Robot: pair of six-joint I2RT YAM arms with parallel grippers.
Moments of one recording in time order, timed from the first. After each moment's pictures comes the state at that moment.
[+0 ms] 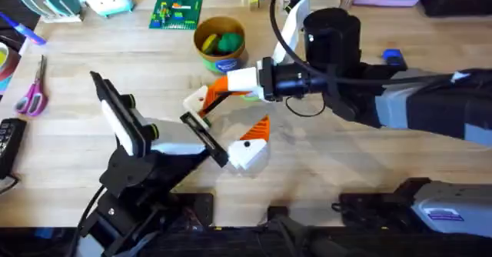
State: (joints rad) left arm -0.61 0.00 0.00 -0.06 0.22 -0.17; right arm 0.66 1.49 0.71 0.37 -0.77 0.91
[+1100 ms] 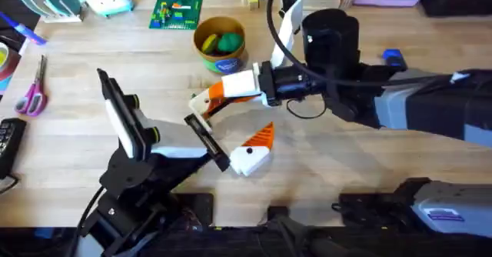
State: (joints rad) left arm -0.62 0.00 0.00 -0.05 0.28 -0.16; right arm 0.66 1.49 0.71 0.37 -0.86 0.91
